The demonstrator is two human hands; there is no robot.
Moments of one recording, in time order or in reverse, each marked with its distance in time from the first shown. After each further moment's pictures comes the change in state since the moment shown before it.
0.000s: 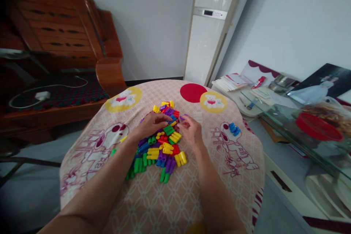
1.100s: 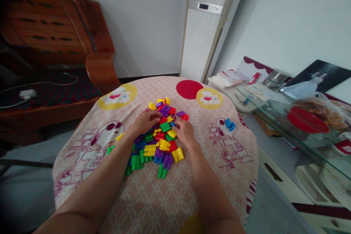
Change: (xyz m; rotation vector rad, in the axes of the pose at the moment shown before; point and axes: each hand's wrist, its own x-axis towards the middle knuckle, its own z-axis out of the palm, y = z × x) left_hand 0.003 -0.025 -0.003 0.358 0.129 -0.113; right_hand -0.003 0.010 0.016 -0.242 -0.187 0.024
